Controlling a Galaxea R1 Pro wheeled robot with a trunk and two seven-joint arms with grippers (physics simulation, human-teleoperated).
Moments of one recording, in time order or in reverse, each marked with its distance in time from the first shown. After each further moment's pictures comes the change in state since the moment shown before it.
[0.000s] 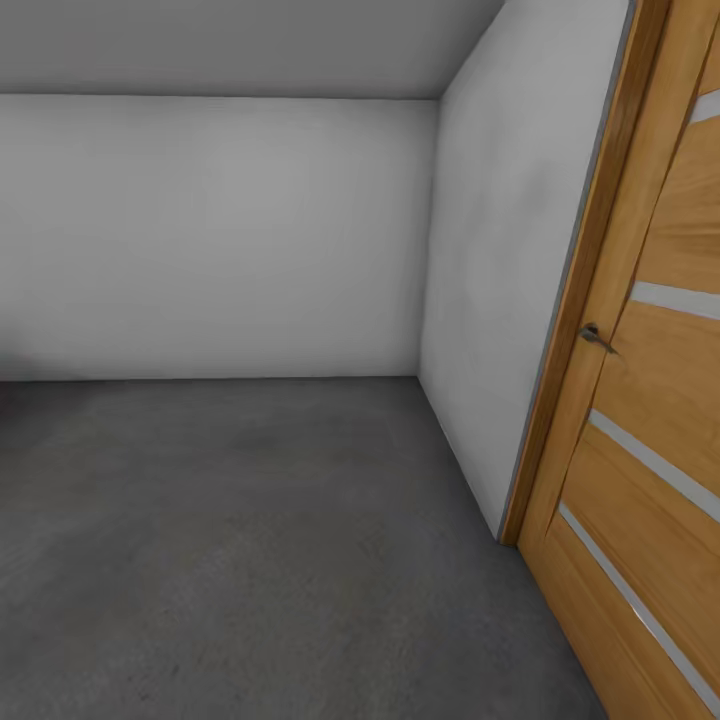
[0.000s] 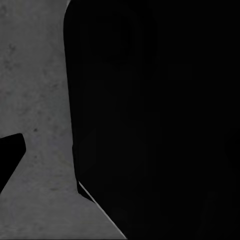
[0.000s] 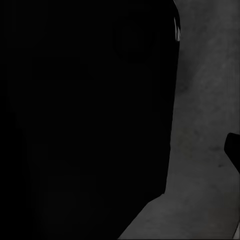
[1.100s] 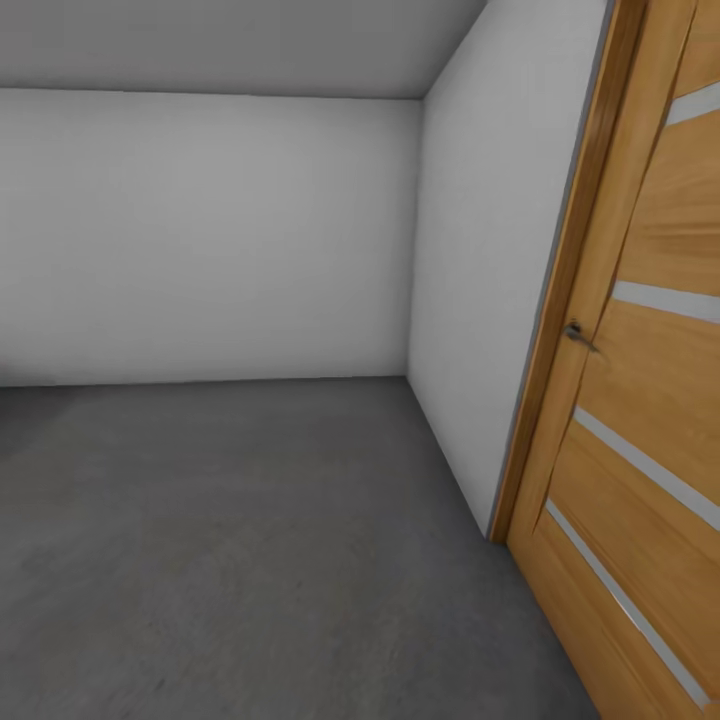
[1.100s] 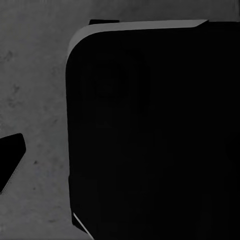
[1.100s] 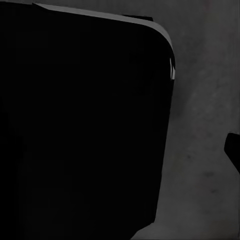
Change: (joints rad) left arm 0.001 -0.005 0.010 -0.036 0.014 -0.063 0.000; right arm -0.001 0.001 0.040 0.001 0.034 -0.096 -0.011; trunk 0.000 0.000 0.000
